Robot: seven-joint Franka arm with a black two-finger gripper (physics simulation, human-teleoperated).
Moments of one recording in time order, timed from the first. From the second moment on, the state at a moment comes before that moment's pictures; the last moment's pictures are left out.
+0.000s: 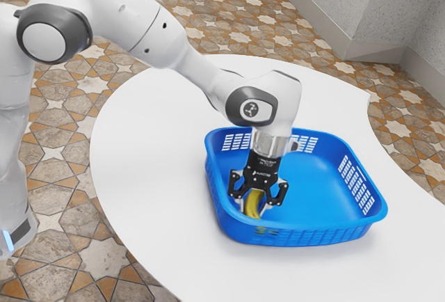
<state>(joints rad) -0.14 0.18 -0.08 -1.90 -0.40 2.02 -1.27</state>
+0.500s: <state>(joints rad) -0.15 0.16 -0.08 -1.89 -0.39 2.01 -1.27</state>
